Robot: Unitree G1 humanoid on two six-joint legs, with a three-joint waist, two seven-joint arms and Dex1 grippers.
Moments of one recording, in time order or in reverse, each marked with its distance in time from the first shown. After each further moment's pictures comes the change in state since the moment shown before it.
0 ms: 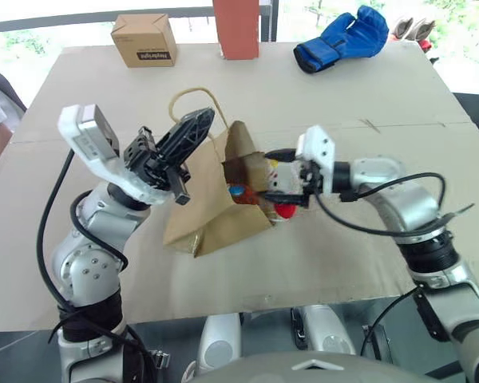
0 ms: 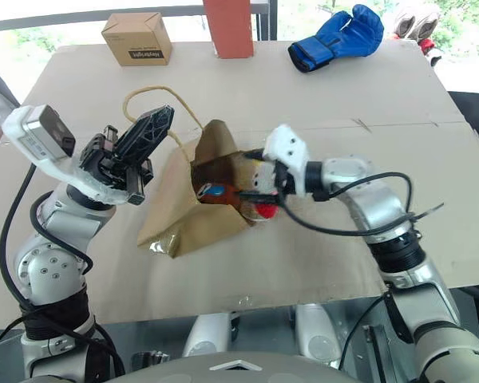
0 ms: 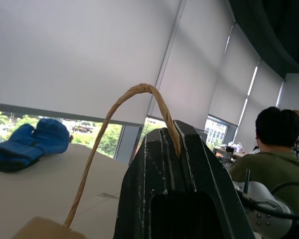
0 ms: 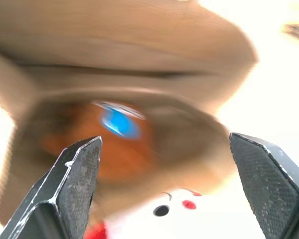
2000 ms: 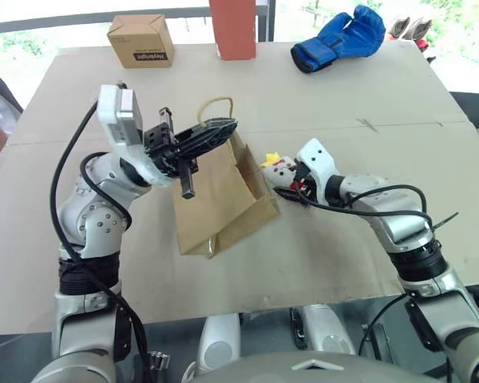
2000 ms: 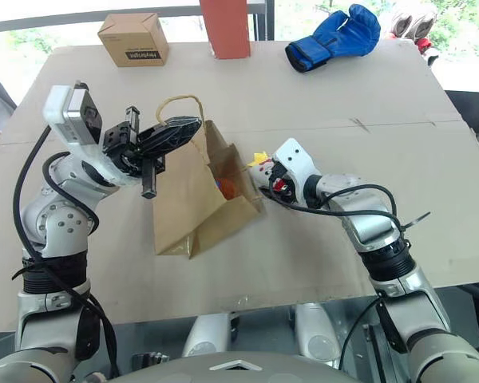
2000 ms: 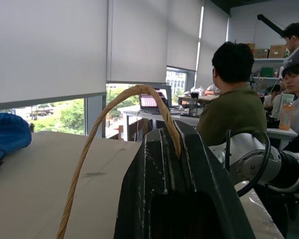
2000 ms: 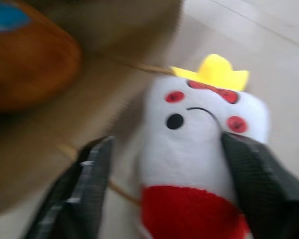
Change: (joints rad) left arm -0.214 0.117 -0.122 0.287 0.244 -0.080 -0.390; right arm 0.037 0.098 0.127 0.084 -0.216 0.216 -0.338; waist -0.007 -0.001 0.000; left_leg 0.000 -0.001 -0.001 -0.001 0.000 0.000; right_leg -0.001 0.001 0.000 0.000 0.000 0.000
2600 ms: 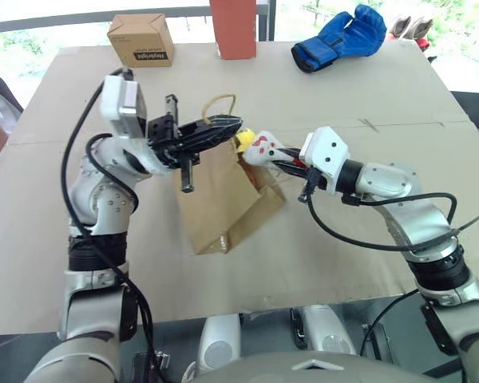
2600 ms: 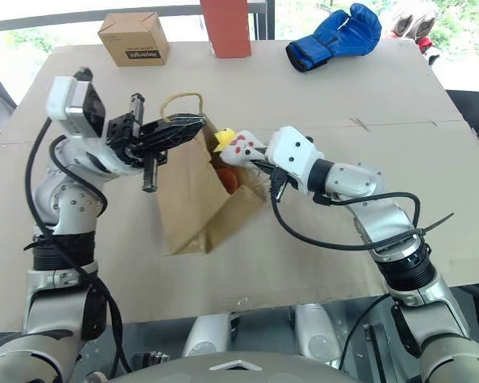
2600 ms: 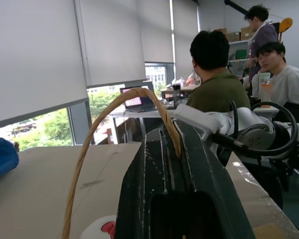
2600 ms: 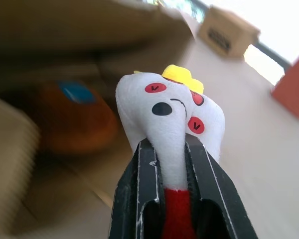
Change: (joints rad) left arm -0.144 -0.040 -0.047 0.166 0.079 -0.102 -0.194; right arm 0.023 -0.091 -0.026 -0.243 0.010 -0.336 0.150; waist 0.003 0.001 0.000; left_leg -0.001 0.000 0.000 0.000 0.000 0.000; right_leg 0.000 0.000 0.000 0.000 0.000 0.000
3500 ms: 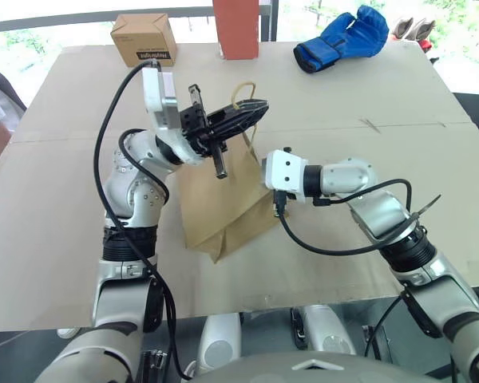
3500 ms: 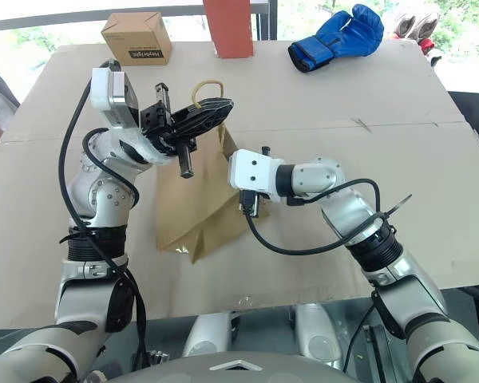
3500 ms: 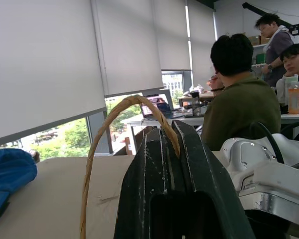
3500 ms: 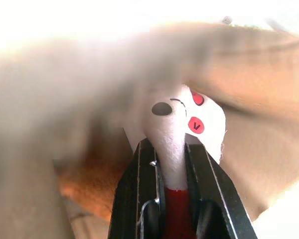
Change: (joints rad) left arm -0.046 -0.134 -0.049 0.000 0.146 -0.096 0.139; right arm -0.127 0.104 0.170 0.255 -0.134 -0.196 0.162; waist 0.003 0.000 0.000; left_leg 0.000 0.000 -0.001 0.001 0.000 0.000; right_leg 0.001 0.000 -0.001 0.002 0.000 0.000
